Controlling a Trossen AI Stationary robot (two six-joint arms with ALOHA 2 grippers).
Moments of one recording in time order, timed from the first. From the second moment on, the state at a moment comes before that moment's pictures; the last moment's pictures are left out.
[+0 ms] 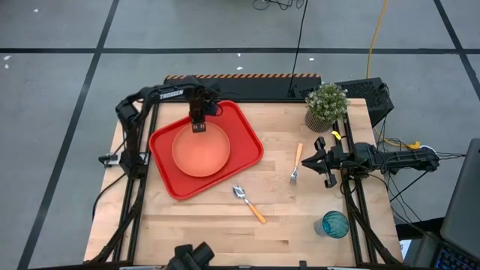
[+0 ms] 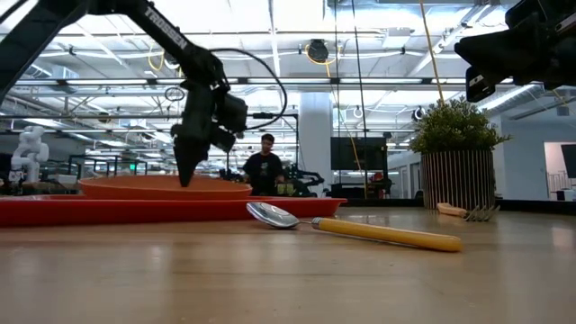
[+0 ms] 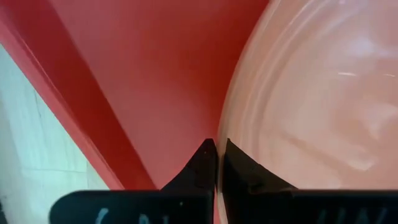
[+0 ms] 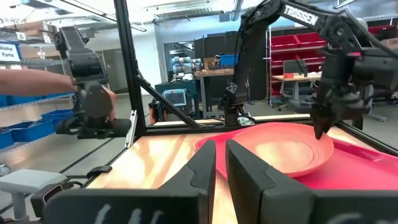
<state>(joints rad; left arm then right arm) 0.74 1.97 1.47 -1.19 0.05 0.56 0.06 0.11 0.02 0.22 -0.06 0.11</state>
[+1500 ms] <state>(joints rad) 0.62 1.55 1.47 -1.13 -0.13 0.17 0.06 0.11 0.02 0.12 -0.05 0.17</state>
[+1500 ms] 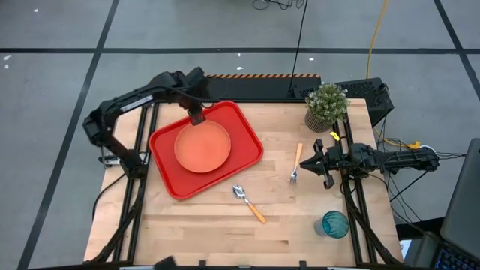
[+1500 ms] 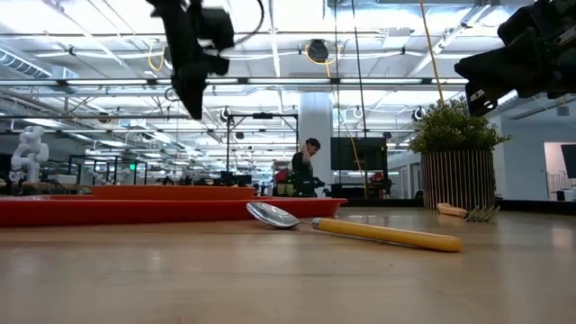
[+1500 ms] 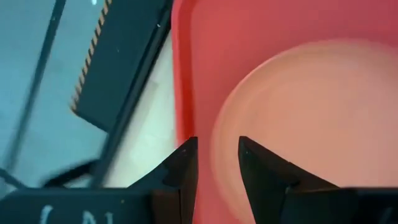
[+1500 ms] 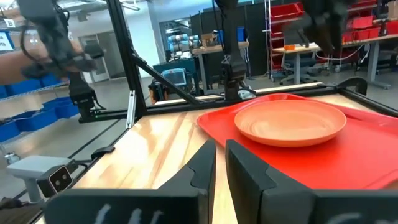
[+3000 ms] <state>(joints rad) 0.07 0.86 0.73 -0.16 -0.51 -0.04 -0.14 1.21 1.06 -0.58 0.15 0.25</state>
